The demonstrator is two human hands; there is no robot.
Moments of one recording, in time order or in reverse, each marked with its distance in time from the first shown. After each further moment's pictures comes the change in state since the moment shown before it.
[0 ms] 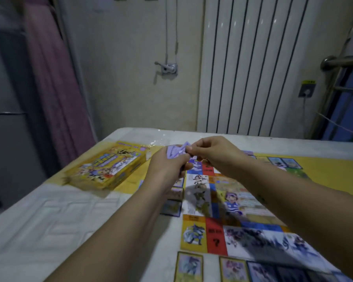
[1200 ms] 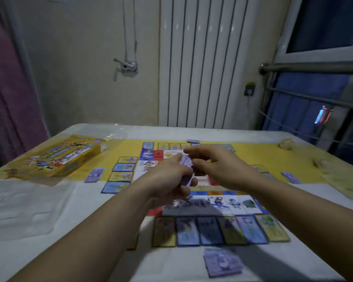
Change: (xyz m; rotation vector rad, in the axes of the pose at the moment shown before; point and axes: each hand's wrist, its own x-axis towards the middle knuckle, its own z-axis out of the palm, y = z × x) left_hand -0.092 0.000 0.079 -0.063 -0.522 -0.302; right_hand -0.157 -0.006 -0.065 -0.458 0.034 -0.091
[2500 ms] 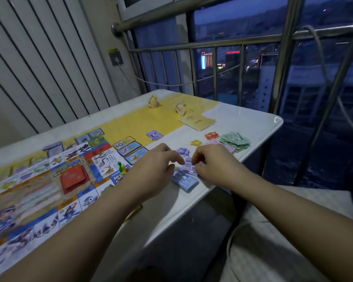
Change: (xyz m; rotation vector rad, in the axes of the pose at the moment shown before) left_hand 0.087 -0.088 0.249 1.427 -0.457 0.637; right_hand -0.220 0.196 -0.110 -0.265 0.455 0.656
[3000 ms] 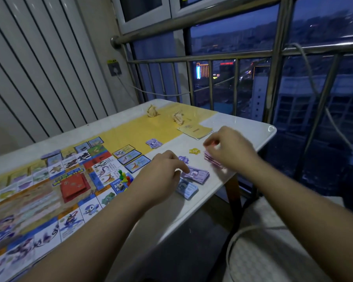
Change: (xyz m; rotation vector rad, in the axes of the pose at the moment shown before) left_hand 0.002 0.008 0.000 0.038 -0.027 0.051; right_hand 0.010 0.003 -0.041 -0.188 0.180 0.114
